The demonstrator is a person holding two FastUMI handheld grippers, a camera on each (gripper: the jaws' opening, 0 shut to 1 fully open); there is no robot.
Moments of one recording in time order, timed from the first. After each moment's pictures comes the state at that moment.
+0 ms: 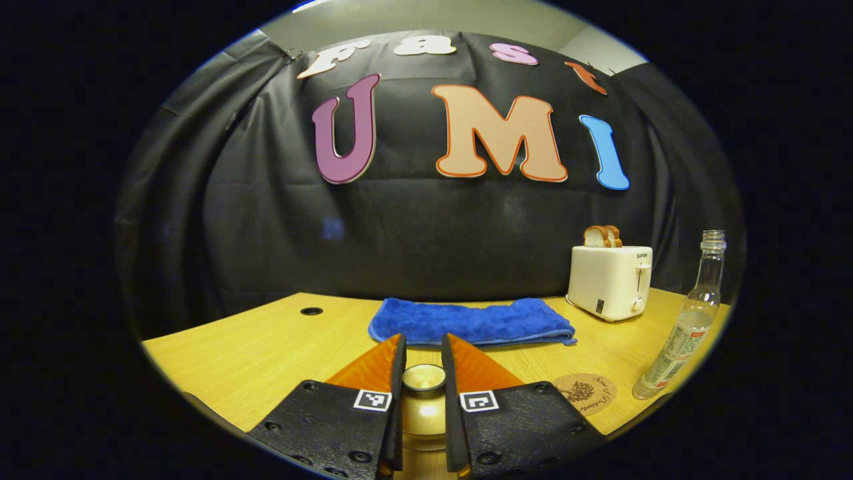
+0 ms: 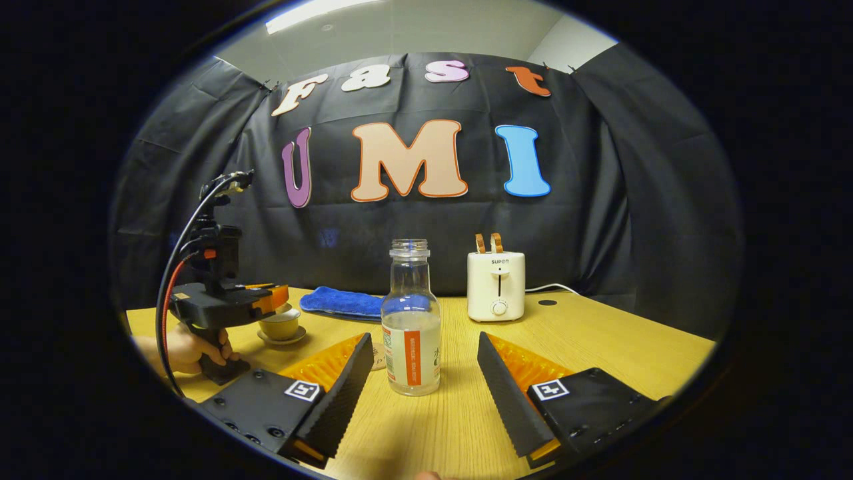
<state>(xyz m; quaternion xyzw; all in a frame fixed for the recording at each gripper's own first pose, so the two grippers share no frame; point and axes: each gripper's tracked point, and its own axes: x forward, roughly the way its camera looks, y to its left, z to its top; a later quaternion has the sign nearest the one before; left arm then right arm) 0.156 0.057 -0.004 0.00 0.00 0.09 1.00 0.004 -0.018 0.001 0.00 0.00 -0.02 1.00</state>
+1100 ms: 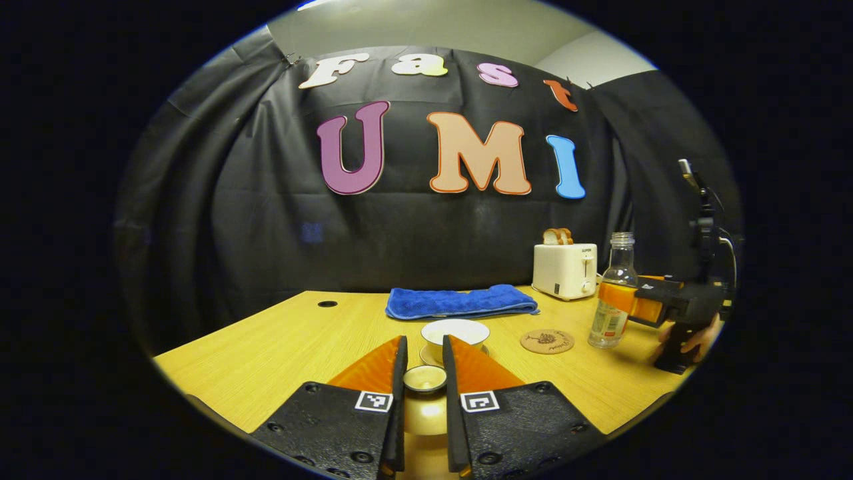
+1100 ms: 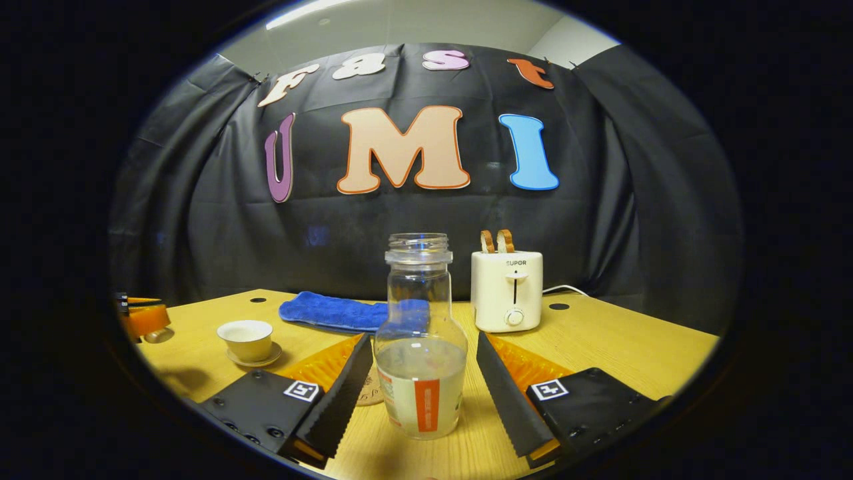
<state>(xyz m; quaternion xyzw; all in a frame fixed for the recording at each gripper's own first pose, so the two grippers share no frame) 0.013 0.077 0.000 0.00 -0.01 0.00 1.00 0.099 -0.004 -0.004 0.00 0.00 -0.04 1.00</state>
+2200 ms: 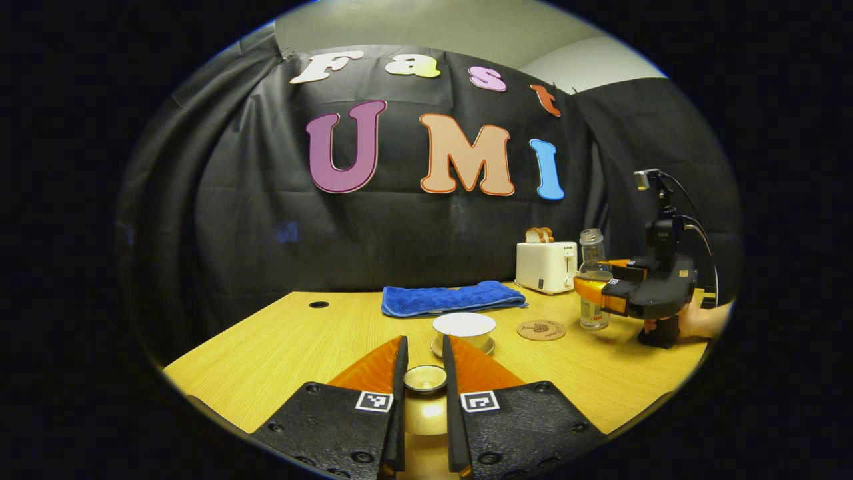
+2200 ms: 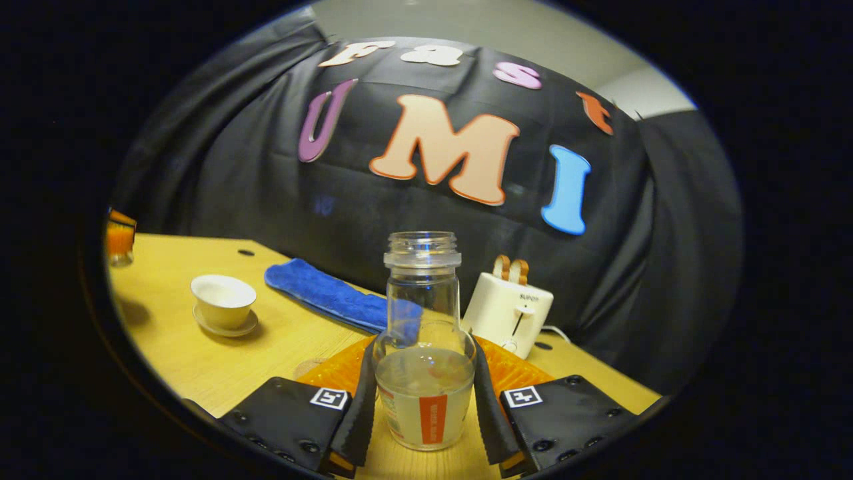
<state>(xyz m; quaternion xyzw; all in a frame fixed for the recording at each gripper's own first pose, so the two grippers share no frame) 0.002 0.119 -0.003 0.00 -0.01 -0.04 1.00 0.116 0.043 0.007 -0.22 0.00 -0.02 0.97</state>
